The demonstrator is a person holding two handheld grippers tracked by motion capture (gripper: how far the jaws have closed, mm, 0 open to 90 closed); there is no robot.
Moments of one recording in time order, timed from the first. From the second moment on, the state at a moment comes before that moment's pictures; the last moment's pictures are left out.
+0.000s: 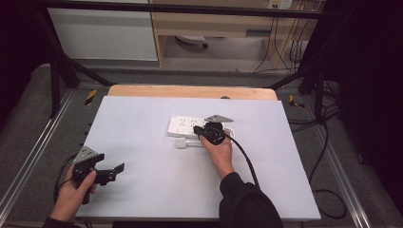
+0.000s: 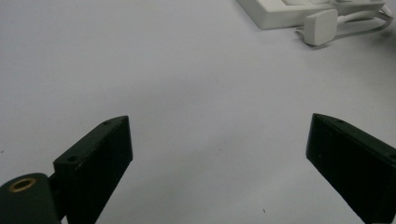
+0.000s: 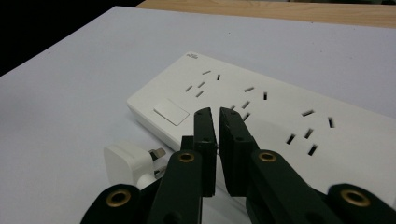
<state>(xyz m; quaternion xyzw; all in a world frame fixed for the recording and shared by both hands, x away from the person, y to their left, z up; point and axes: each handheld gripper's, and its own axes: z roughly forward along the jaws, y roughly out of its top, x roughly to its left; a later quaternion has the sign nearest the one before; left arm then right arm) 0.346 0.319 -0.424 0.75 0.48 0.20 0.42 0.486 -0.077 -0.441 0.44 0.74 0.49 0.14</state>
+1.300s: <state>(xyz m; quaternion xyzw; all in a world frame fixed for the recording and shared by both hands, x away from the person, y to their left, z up) 0.346 0.319 -0.424 0.75 0.48 0.20 0.41 0.493 -0.072 -0.453 0.44 0.74 0.49 0.16</state>
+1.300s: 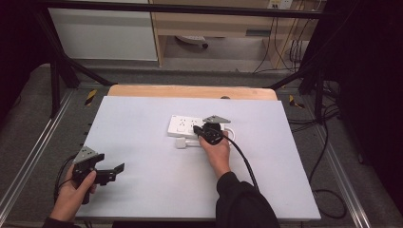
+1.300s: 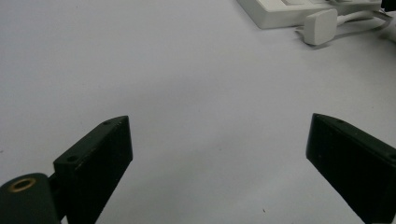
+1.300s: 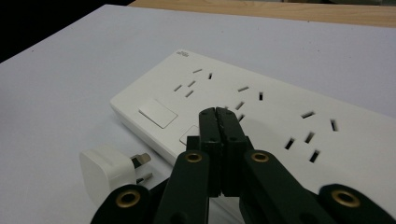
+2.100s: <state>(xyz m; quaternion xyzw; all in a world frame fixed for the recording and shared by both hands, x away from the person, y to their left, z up) 0.346 0.319 -0.425 0.75 0.48 0.20 0.41 0.494 -0.074 -0.457 0.43 0.73 0.50 0.16</state>
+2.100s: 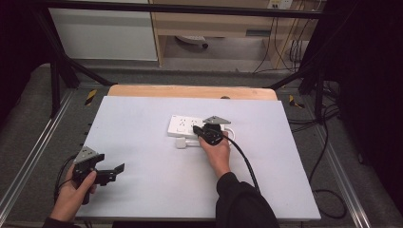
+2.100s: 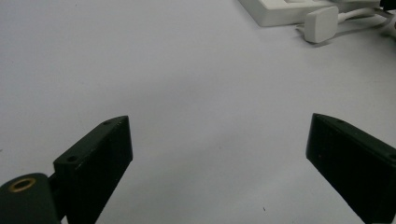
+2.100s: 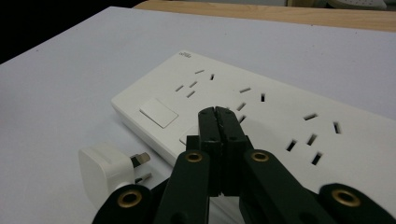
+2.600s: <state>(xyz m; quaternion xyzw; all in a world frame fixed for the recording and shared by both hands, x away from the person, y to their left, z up) 0.346 0.319 -0.425 0.75 0.48 0.19 0.41 0.495 -0.074 -0.457 0.43 0.74 0.49 0.16</state>
